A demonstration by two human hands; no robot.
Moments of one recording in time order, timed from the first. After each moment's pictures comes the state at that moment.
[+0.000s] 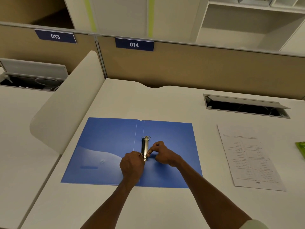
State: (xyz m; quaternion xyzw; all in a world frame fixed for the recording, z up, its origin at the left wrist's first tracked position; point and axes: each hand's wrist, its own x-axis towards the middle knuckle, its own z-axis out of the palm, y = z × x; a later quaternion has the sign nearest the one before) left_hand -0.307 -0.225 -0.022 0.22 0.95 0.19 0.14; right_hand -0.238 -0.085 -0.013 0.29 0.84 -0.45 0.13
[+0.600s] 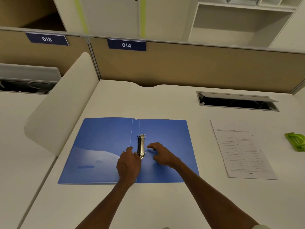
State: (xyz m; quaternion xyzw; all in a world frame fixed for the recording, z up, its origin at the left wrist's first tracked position) left_hand -0.295 -0.234 -0.011 0.20 0.93 0.29 0.12; right_hand -0.211 -0.095 -0.016 0.29 0.83 -0.47 0.06
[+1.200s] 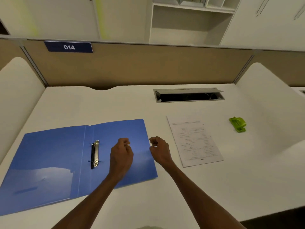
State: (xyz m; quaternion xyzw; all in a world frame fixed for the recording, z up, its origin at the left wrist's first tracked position) left_hand -0.206 -0.132 0.017 0.32 0.81 0.46 0.15; right_hand -0.081 -0.026 0.007 0.49 0.73 -0.44 -0.20
